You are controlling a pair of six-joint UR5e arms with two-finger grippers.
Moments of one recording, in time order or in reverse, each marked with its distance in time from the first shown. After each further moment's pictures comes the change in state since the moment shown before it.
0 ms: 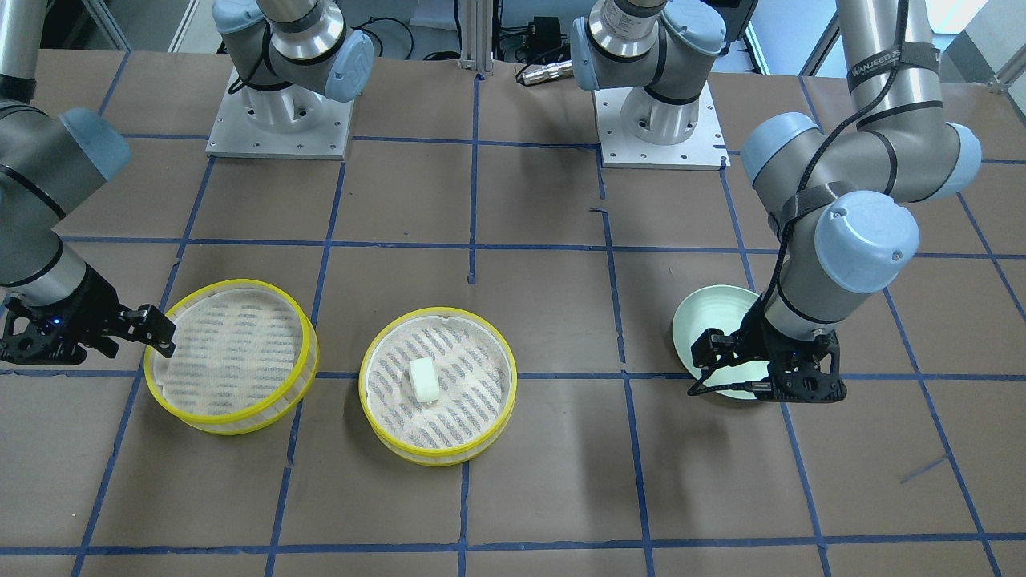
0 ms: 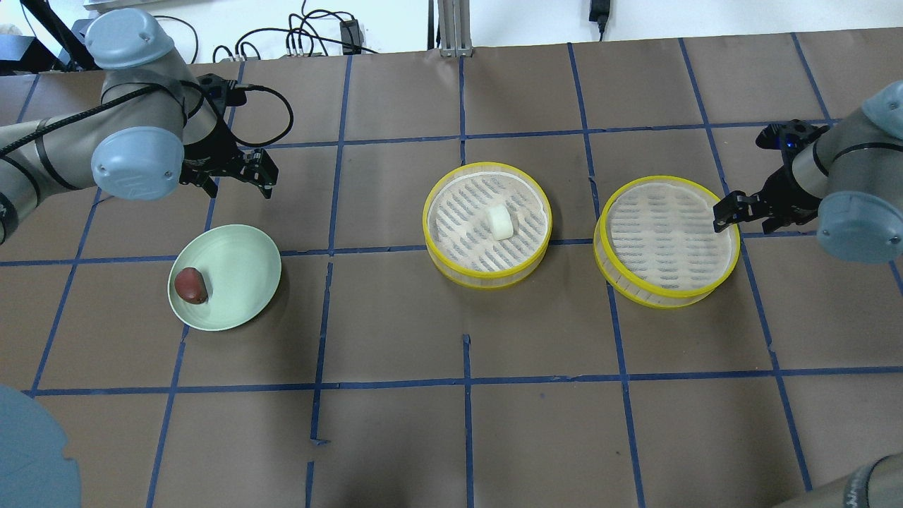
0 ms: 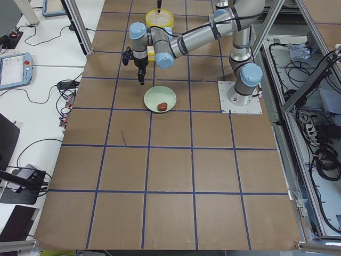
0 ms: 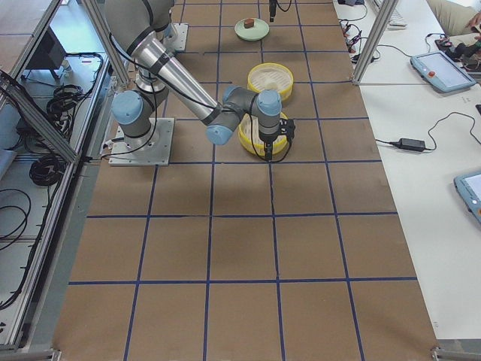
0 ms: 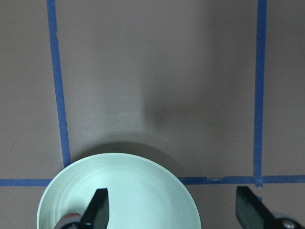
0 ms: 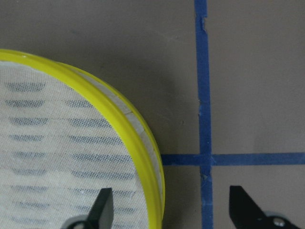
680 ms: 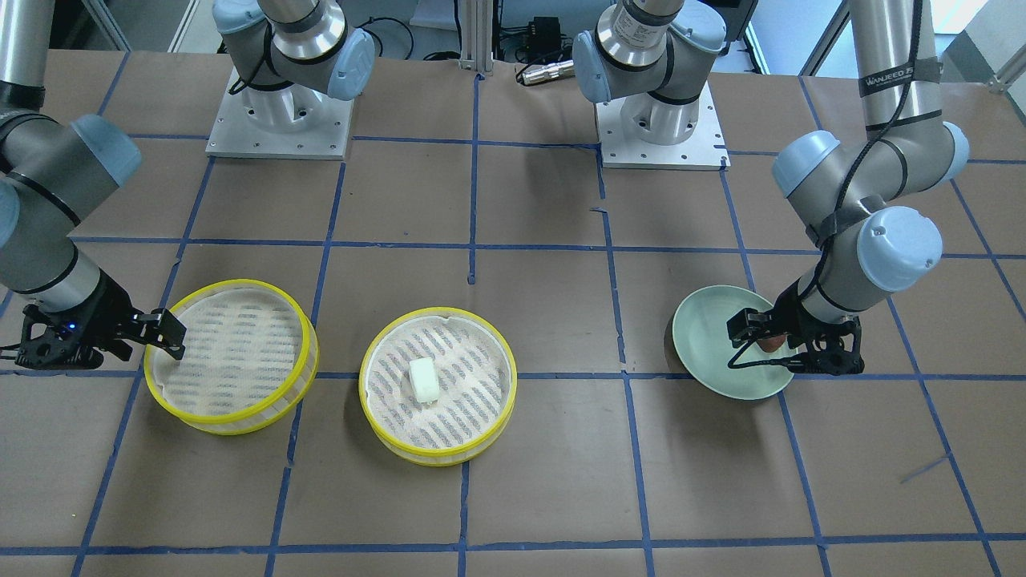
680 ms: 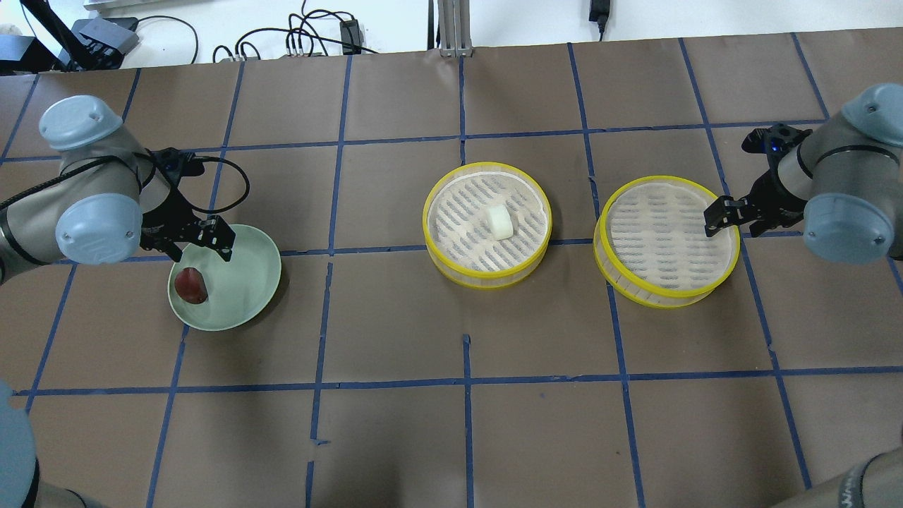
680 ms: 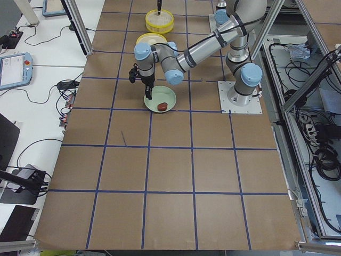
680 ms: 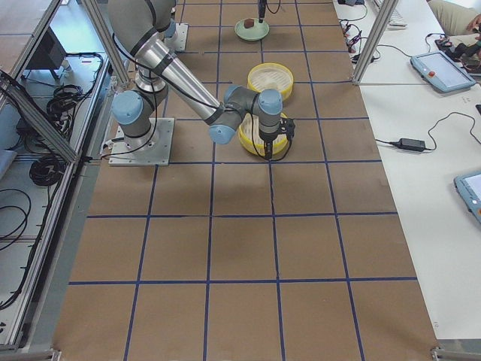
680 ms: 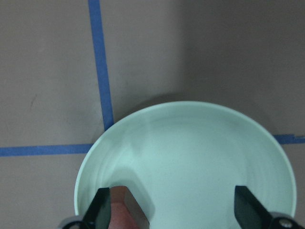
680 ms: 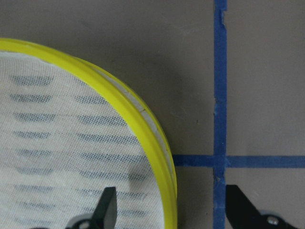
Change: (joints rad) left arm 0.183 0.013 -0.220 0.098 0.002 0.147; right arm 0.018 0.010 0.002 -0.004 -0.013 0.000
